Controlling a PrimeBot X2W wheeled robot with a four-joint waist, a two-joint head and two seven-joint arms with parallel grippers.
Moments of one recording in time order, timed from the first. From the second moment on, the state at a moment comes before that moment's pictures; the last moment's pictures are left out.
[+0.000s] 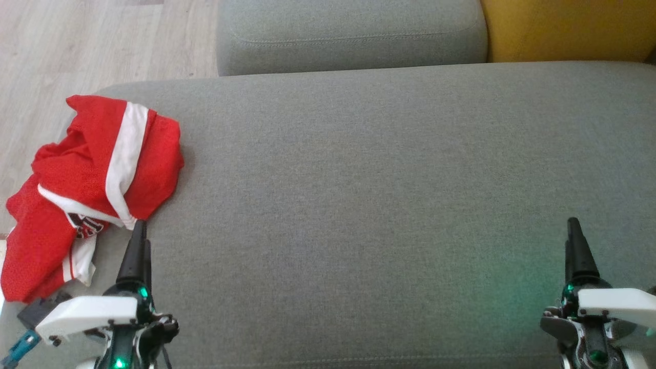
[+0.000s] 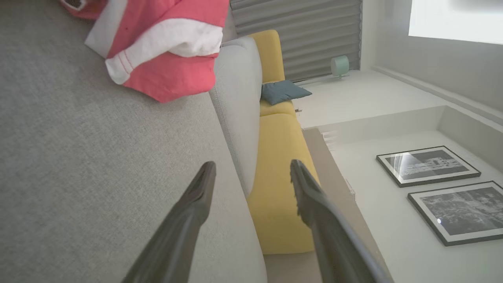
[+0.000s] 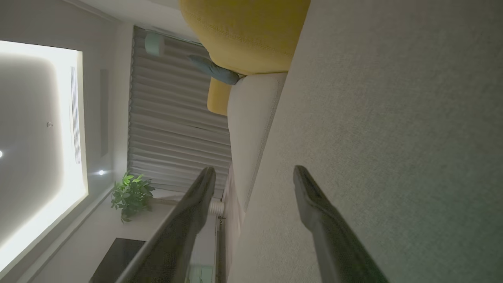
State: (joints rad) left arm -0.03 0.04 0.04 0.26 -1.40 -0.12 0.03; right arm -0.01 -0.05 -0.10 0.27 1.34 0.13 0.04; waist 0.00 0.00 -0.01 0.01
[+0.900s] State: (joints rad) left arm -0.05 0.06 -0.02 0.20 -1.02 -0.12 -0.04; right arm -0.01 -0.06 -0.04 0.17 0.94 0.13 0.02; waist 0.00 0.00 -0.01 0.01
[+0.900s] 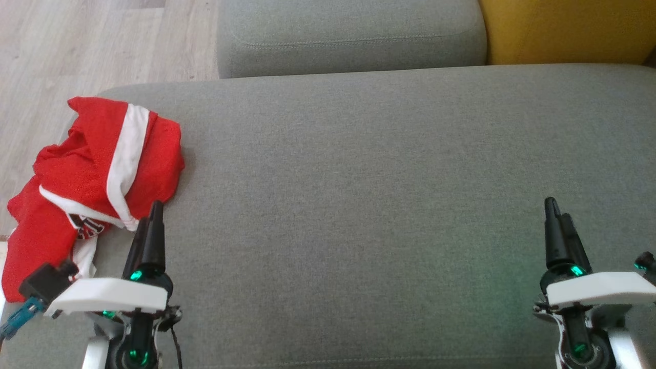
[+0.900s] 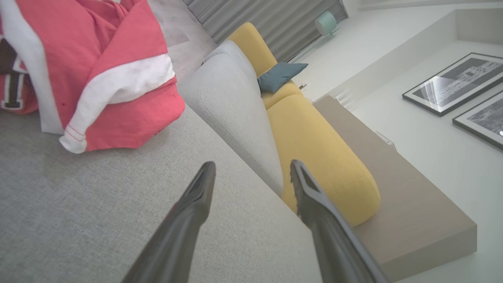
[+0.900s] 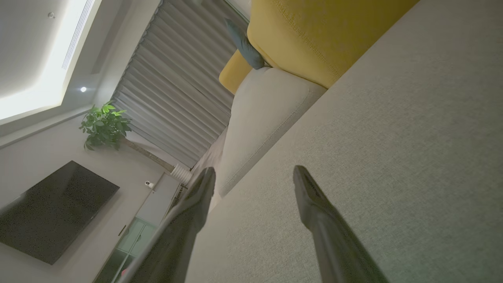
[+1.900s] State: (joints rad) left arm -0.07 0.09 -0.09 0.22 -0.59 -0.12 -0.13; right arm -0.01 -0.07 0.01 0.13 0.52 0.13 -0.02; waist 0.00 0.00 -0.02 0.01
